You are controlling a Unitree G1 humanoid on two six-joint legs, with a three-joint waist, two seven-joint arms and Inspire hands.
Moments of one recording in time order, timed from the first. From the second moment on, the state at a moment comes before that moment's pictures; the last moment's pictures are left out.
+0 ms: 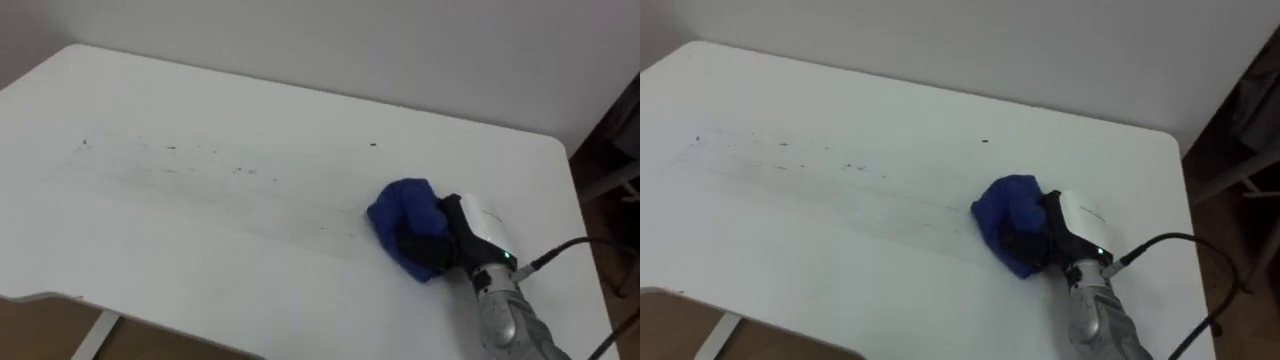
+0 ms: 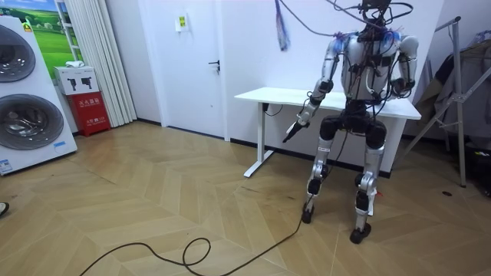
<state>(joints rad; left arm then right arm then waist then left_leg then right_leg) 0.36 0.22 0.08 0.80 0.51 0.12 0.17 -0.01 -0.30 0.22 0.57 -0.64 -0.07 -0.35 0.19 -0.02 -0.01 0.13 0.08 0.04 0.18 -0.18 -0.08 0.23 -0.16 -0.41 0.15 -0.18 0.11</state>
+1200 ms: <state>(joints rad) 0.40 0.22 0.14 0.83 0.54 0.09 0.20 0.12 -0.42 -0.15 0.78 -0.46 -0.07 -0.47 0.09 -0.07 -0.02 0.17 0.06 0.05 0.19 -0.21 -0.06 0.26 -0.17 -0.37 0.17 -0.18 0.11</state>
